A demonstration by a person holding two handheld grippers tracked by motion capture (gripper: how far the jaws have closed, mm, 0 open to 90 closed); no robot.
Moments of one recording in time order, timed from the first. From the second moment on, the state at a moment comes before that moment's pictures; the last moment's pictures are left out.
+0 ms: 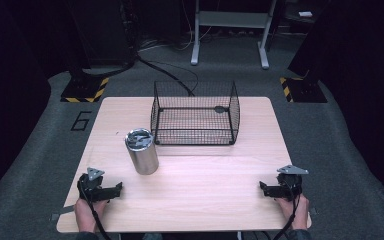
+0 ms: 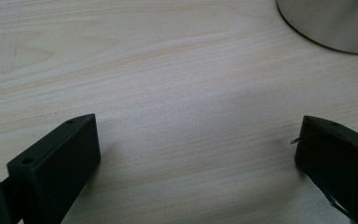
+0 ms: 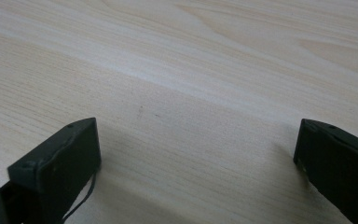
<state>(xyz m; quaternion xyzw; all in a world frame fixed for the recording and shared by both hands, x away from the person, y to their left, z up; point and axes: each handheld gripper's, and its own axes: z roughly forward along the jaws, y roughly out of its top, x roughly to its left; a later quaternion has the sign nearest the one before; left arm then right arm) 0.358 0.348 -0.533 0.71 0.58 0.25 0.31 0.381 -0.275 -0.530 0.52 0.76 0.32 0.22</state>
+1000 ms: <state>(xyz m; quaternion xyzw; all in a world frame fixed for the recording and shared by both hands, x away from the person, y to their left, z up) 0.351 0.346 -0.503 0.71 0.55 0.25 0.36 0.381 -0.275 -0.530 0.52 0.76 0.32 0.22</state>
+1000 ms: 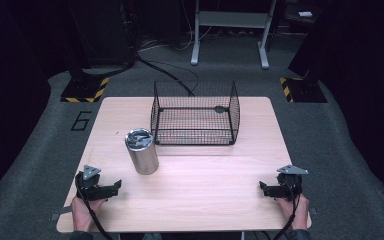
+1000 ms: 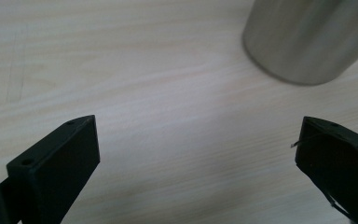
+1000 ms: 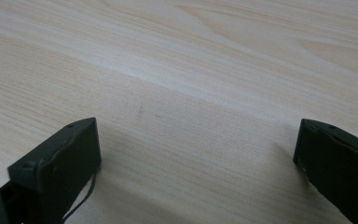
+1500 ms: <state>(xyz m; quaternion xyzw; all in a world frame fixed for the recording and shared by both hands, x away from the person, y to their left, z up) 0.353 0.303 -0.450 0.71 0.50 0.25 0.43 0.381 -0.275 -0.530 0.52 0.76 0.32 0.22</state>
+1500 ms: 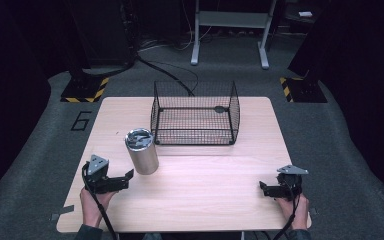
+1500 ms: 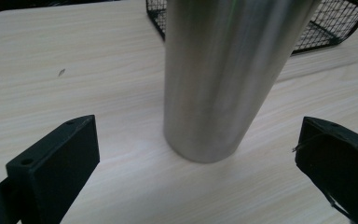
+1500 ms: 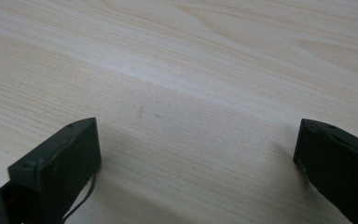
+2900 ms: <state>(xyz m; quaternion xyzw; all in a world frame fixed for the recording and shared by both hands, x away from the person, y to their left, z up) 0.415 0.246 -0.438 0.68 0.49 0.31 0.45 0.381 -0.274 -0.530 0.52 0.76 0.32 0.22</state>
